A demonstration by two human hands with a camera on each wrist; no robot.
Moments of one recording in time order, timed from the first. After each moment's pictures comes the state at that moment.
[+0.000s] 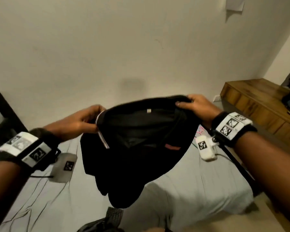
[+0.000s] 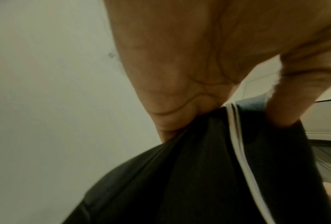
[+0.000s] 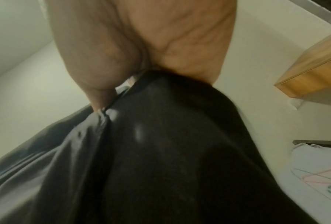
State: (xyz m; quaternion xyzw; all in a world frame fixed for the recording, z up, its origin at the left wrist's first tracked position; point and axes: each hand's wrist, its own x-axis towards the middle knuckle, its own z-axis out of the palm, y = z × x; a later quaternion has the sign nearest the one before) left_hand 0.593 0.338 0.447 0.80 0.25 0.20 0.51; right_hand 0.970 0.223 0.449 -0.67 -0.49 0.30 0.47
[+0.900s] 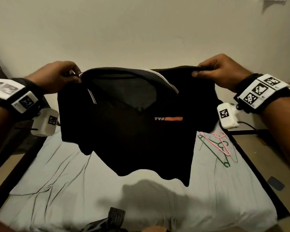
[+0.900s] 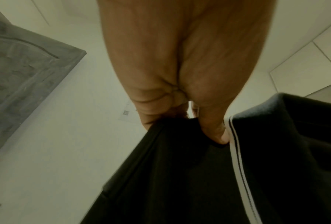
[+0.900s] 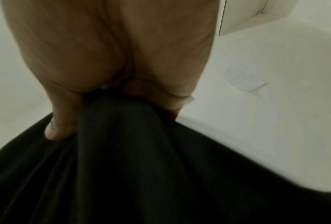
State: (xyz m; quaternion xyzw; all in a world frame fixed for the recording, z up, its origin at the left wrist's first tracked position) left_hand 0.561 0.392 0.535 0.83 0.51 0.20 0.03; right_hand 1.031 0.263 0.535 -0.57 -0.72 0.17 0.36
